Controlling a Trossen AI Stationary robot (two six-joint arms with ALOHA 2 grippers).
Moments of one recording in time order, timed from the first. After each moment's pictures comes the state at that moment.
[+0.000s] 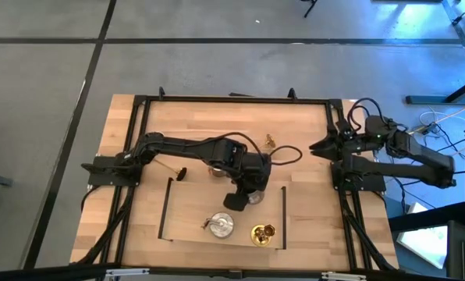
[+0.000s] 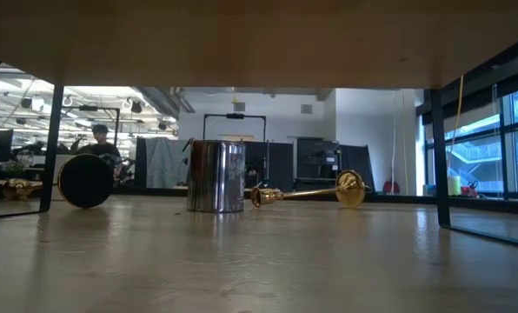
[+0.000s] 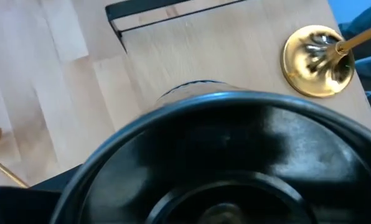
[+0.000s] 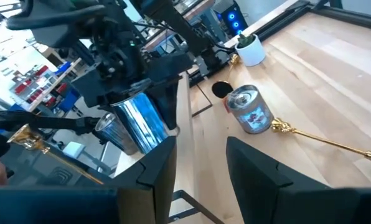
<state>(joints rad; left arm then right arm) -0.15 2.17 2.35 -1.25 0.14 0.14 -0.20 0.37 0.68 -0.55 -0.32 0.57</state>
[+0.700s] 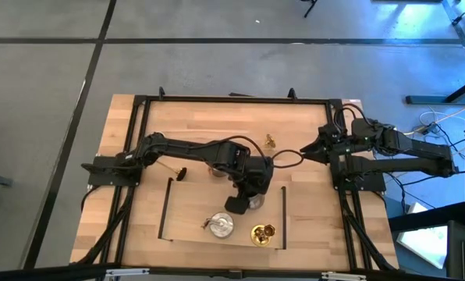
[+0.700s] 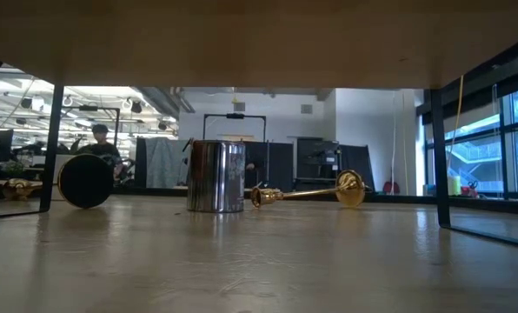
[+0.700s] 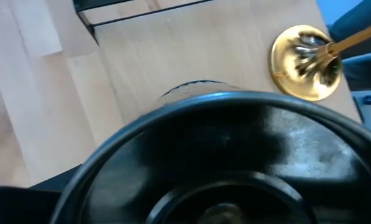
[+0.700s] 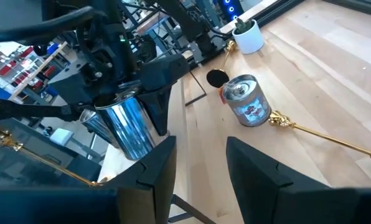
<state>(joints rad) -0.15 2.20 2.35 -1.24 0.21 0.11 -0.09 0.50 0.68 -0.49 -0.21 0.55</state>
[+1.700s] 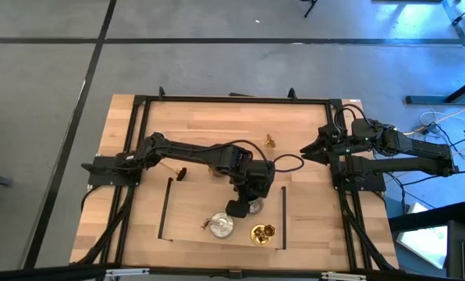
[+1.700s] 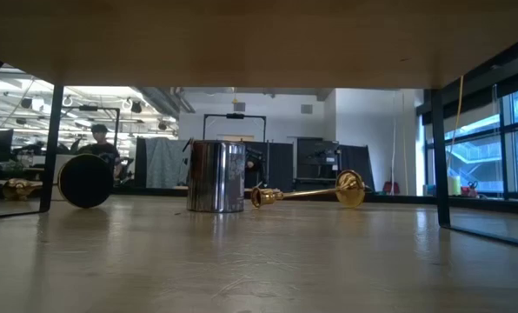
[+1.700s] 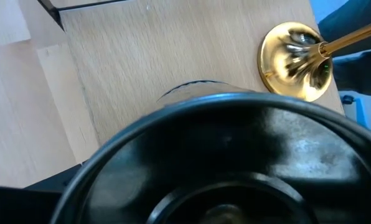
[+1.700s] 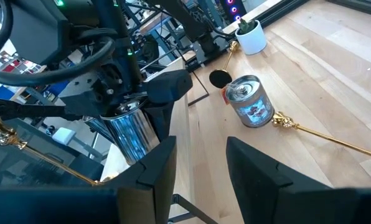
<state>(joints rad) -0.16 2.23 2.35 -1.24 0.26 0.07 -0.07 0.50 0.68 -0.48 -0.21 0.55</state>
